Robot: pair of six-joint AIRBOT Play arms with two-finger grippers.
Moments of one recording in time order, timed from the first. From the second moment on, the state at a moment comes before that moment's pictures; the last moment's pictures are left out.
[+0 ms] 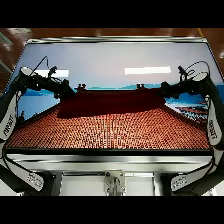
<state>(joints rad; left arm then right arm) 0.07 -1.85 1.61 0.74 -1.34 -1.38 -0.22 -1.76 1.49 -0.89 1.15 1.30</state>
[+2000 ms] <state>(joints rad) 0.17 -1.26 1.61 0.83 -1.17 -1.38 0.48 -1.68 1.49 -0.65 0.78 1.55</state>
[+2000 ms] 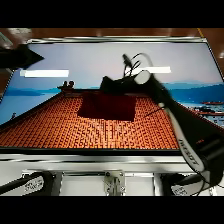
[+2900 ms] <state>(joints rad) 0.17 -1.10 1.54 0.86 -1.28 -1.38 0.37 -1.77 1.49 -0.75 1.07 1.45</state>
